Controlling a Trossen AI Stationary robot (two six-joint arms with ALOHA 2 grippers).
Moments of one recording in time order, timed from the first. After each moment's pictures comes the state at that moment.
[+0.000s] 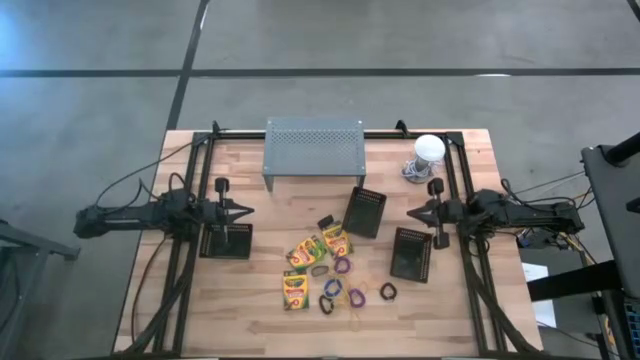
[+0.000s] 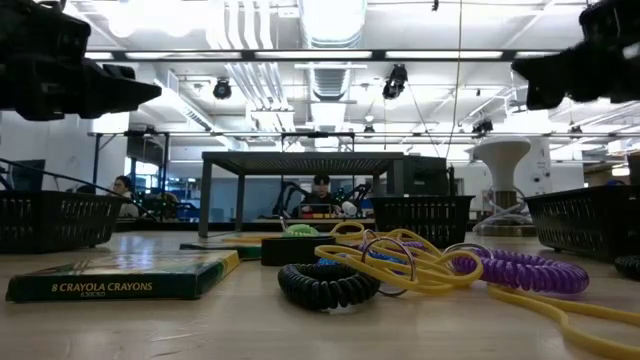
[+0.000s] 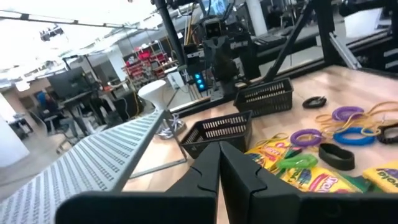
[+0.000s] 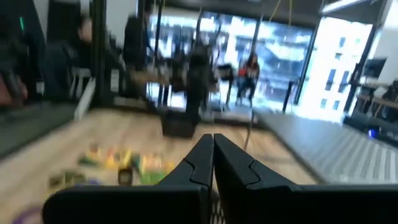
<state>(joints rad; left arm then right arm) 0.04 0.03 0.00 0.02 0.00 0.40 0.03 0.00 0.01 0.12 0.00 -0.09</state>
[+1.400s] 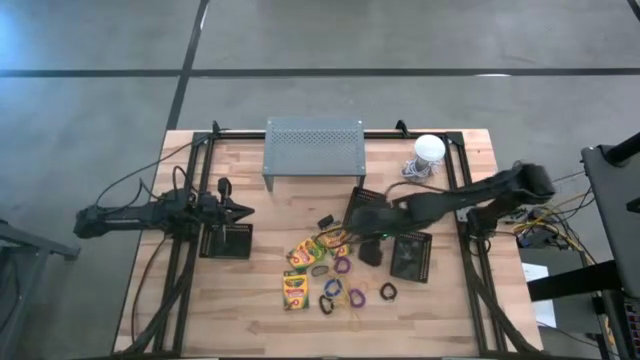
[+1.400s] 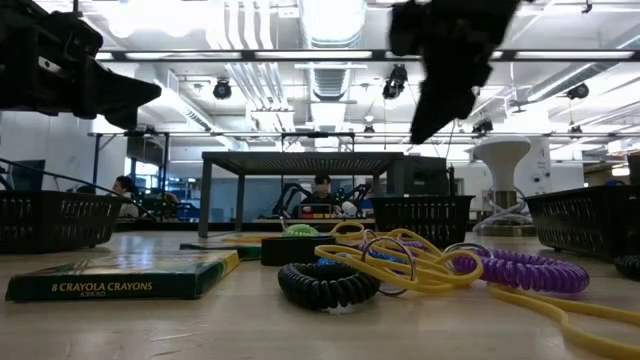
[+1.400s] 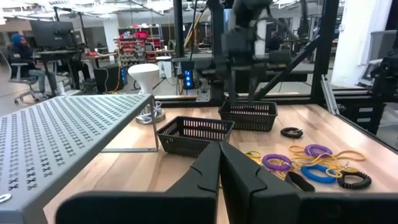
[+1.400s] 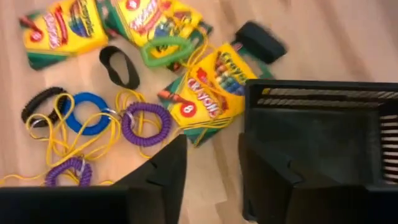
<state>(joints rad) 0.04 0.03 0.00 0.01 0.00 0.05 0.17 1.57 1.11 -0.61 0.11 0.46</state>
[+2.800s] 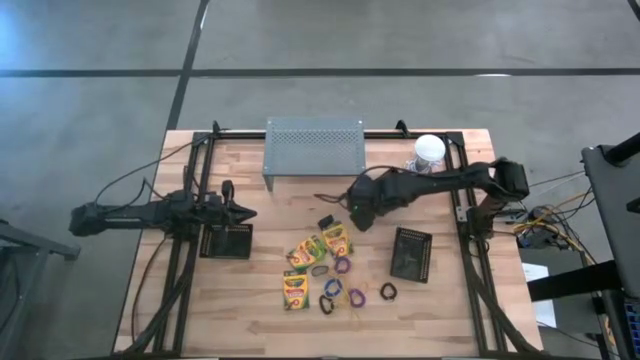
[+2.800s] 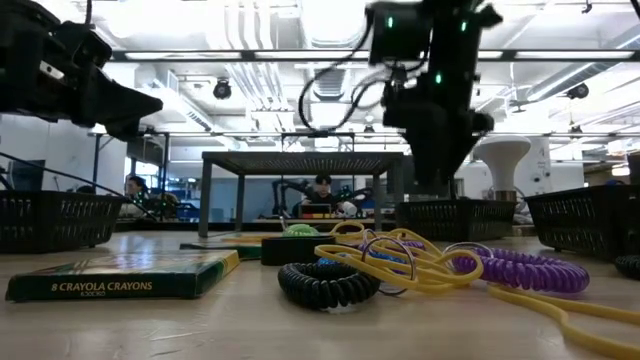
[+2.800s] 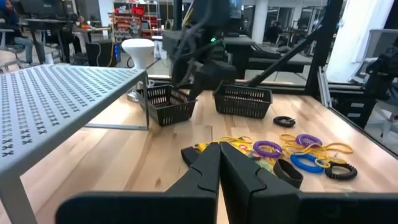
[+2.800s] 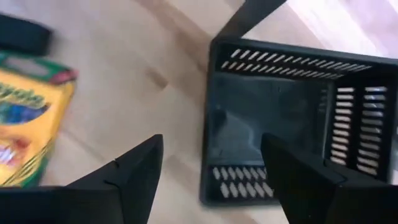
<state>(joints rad) 0.04 0.11 0.00 0.02 0.01 -0.04 -0.06 1.71 1.20 -0.94 0.31 0.78</state>
